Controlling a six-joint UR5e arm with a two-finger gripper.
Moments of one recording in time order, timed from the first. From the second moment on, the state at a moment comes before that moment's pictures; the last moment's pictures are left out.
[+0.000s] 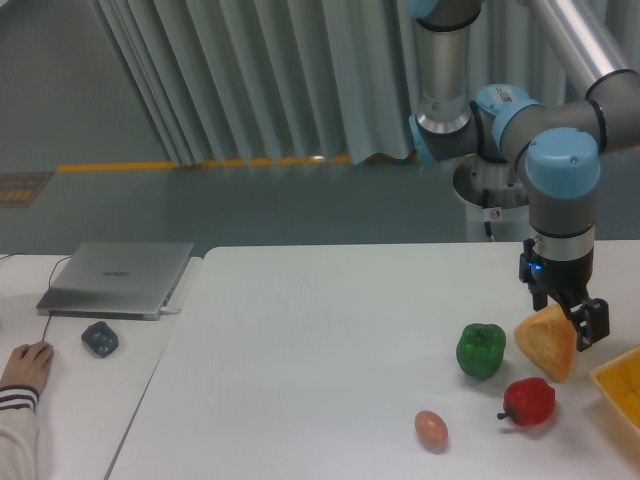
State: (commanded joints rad) arm 2.41 -1.88 -1.49 -1.28 1.59 1.27
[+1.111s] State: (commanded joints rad) arm 2.54 -1.92 -1.48 -1.16 1.53 1.15
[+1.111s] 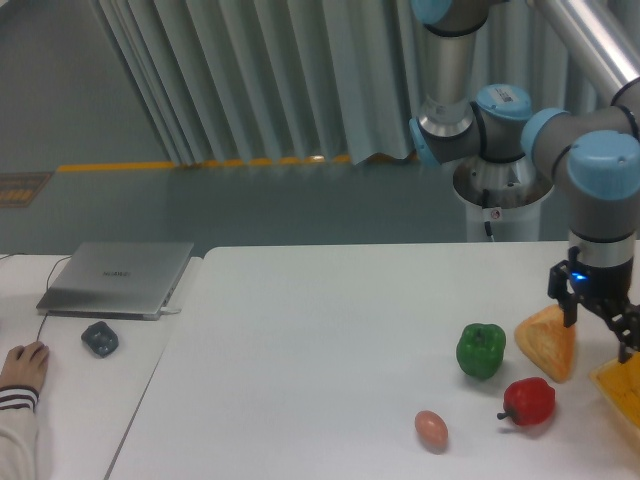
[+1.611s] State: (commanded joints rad) arm 2.66 -1.98 -1.46 -1.06 1.47 1.05
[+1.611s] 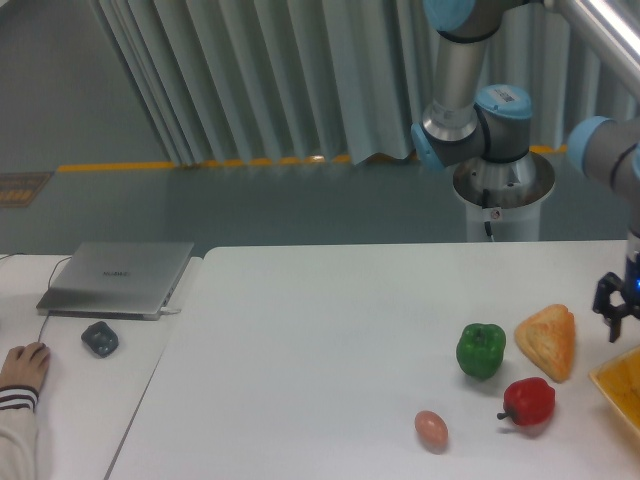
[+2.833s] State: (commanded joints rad) arm 2.74 -2.13 -1.40 -0.91 1.47 0.38
